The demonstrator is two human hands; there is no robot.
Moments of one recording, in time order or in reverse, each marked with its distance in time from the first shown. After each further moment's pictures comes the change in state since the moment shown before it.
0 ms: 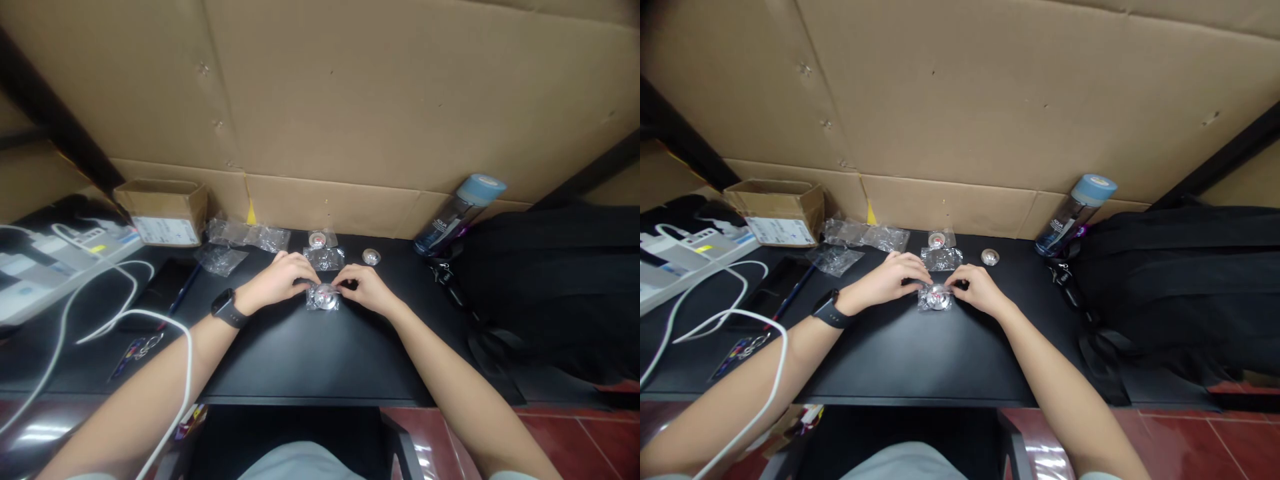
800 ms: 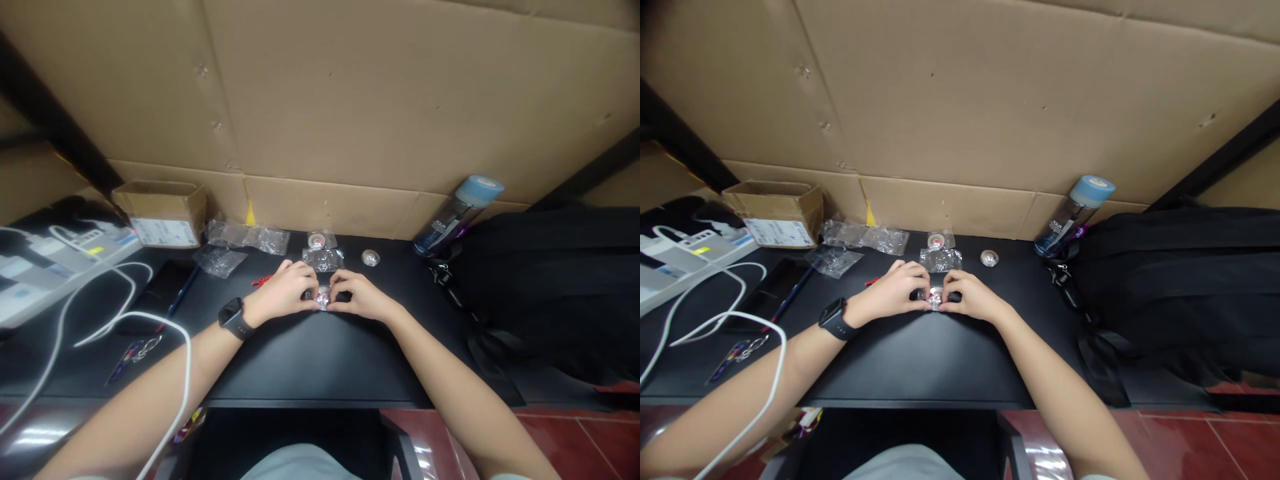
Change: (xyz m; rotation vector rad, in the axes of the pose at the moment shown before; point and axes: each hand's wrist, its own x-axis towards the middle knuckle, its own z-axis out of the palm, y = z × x) left_hand -0.001 0.022 0.011 0.090 -0.034 -0.012; right_hand -0.002 -0.011 0.002 -0.012 -0.174 -0.070
